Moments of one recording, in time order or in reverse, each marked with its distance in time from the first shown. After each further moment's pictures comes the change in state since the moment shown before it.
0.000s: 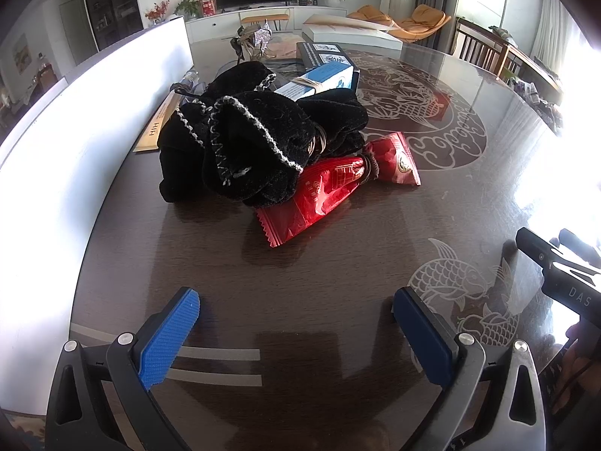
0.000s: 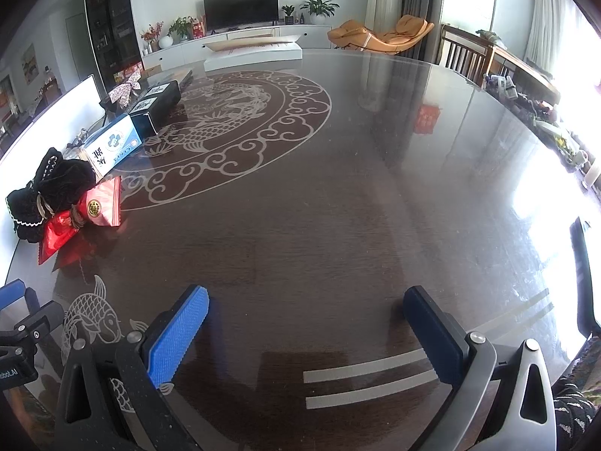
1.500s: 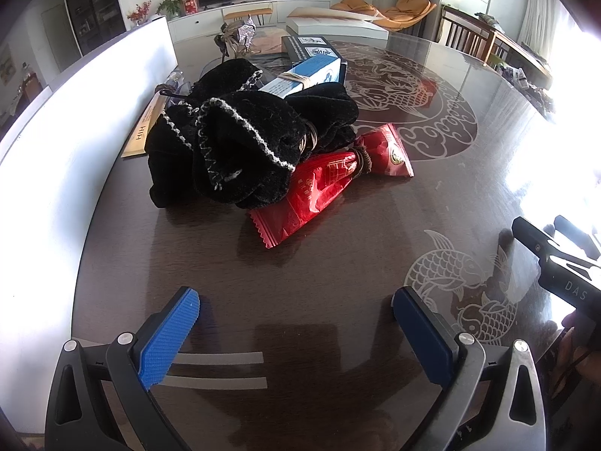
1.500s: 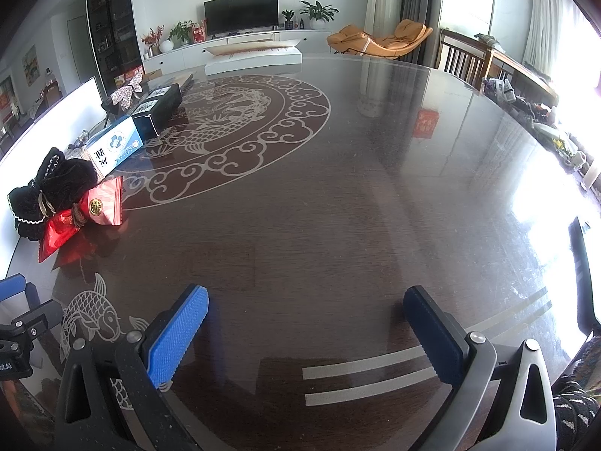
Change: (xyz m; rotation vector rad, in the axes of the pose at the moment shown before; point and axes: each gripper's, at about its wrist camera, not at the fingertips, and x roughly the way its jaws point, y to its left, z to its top) left arm 0.001 0.002 0.002 0.060 0.034 -0.039; right arm -0.001 0.002 -0.005 0.000 -0.037 -0.003
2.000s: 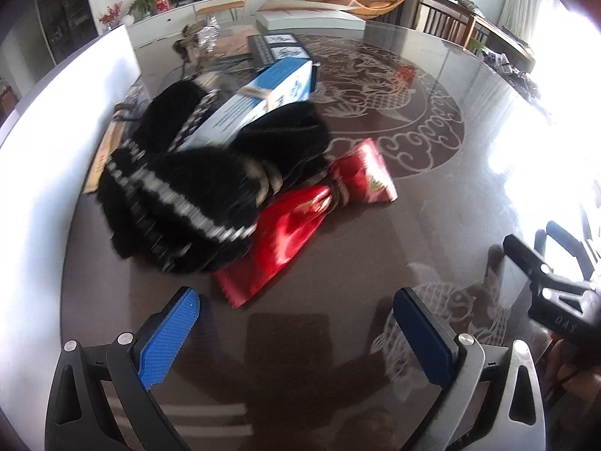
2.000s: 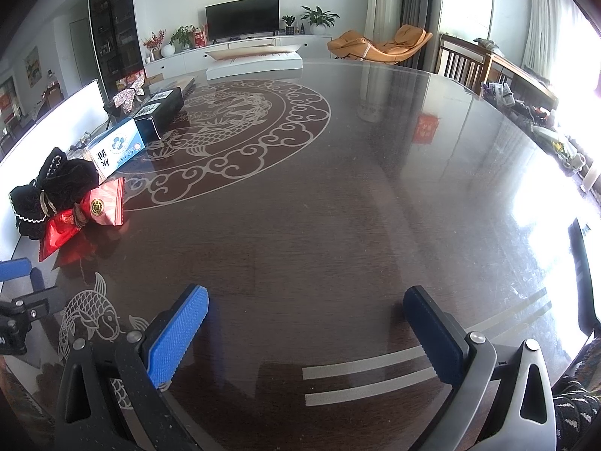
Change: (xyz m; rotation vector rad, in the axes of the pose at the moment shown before) left arm 0.017 -0.015 0.037 0.071 0.041 -0.085; right arm 0.000 0.000 -0.003 -0.001 -0.012 0.001
